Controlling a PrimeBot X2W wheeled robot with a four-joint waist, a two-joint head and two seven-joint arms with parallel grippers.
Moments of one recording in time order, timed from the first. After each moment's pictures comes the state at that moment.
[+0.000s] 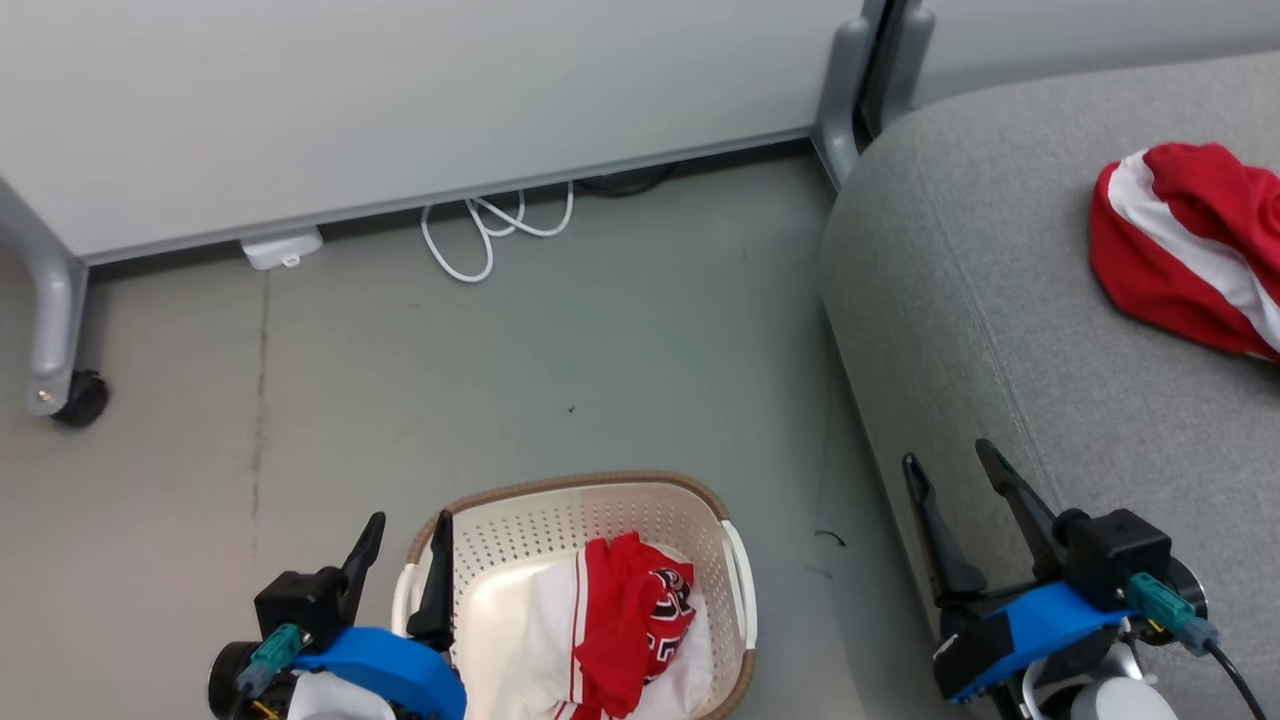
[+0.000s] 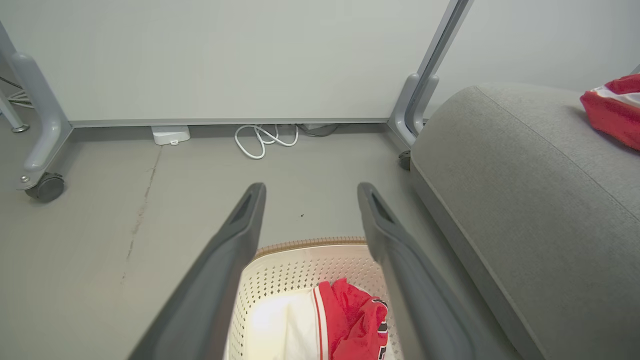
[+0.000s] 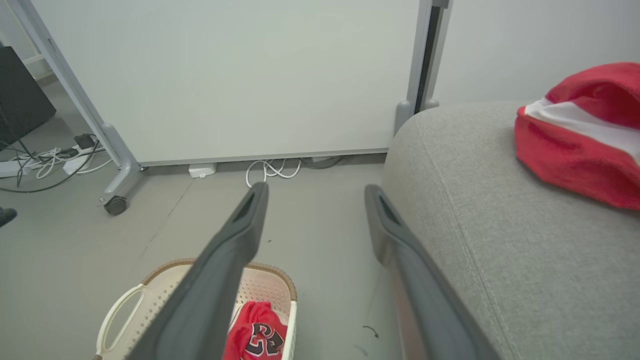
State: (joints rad) left arm -0.16 0.12 -0.20 0.56 -0.34 -0.13 -0.26; right arm -0.07 -0.05 0.06 0.13 0.12 0.13 -0.07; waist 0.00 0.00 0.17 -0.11
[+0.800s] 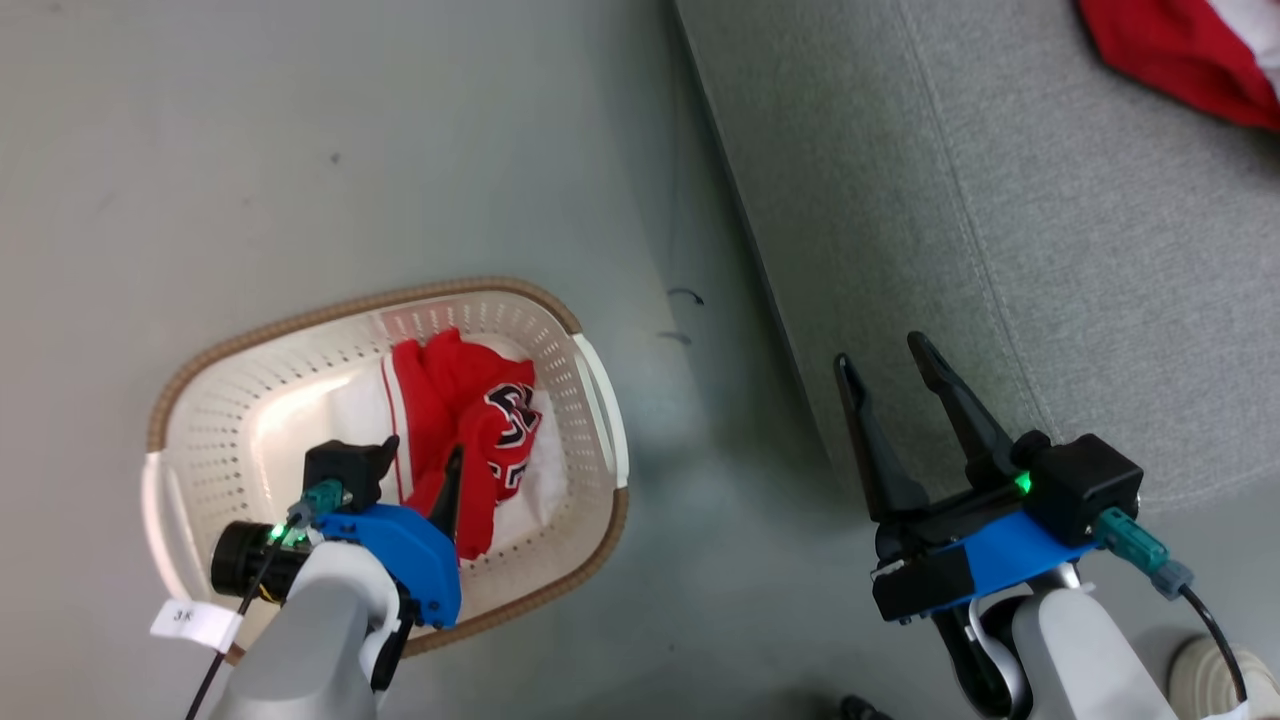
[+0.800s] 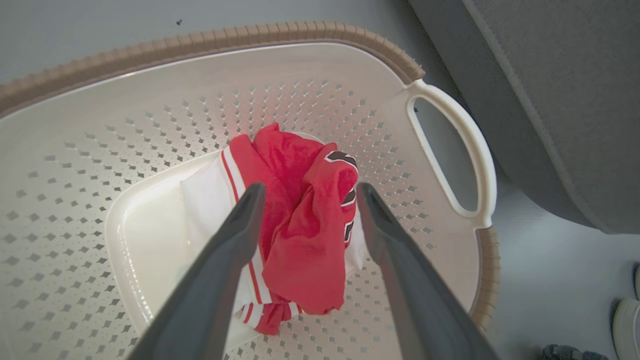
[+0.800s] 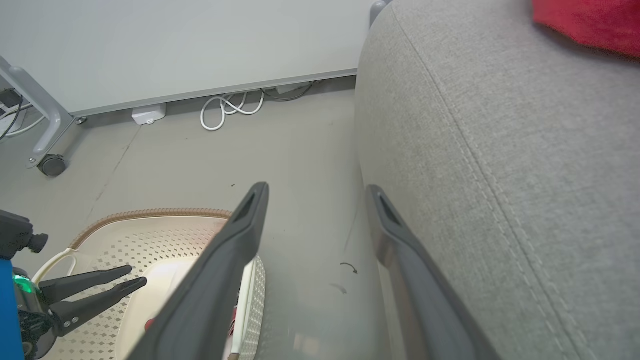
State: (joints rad) left arm -0.56 0.13 -0.45 1.06 -0.40 -0.13 -0.24; right arm -0.25 -0.05 0.18 0.16 0.21 0.13 -0.20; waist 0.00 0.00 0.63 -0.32
